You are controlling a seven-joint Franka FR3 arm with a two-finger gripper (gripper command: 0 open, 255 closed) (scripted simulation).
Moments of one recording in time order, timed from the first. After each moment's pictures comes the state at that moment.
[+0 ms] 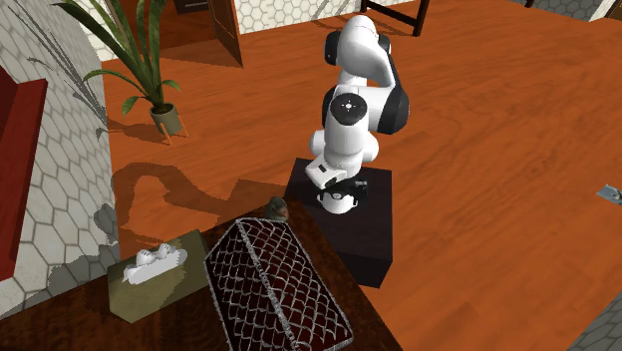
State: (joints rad) arm 0.00 -0.74 0.03 -2.45 0.02 1.57 0.02
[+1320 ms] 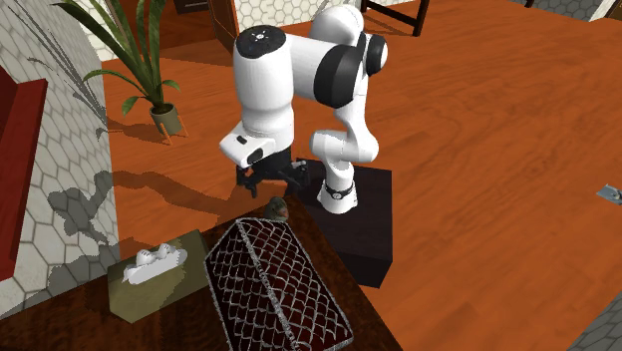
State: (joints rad) arm -0.01 -0.38 -0.20 -1.84 -0.11 1.47 -0.43
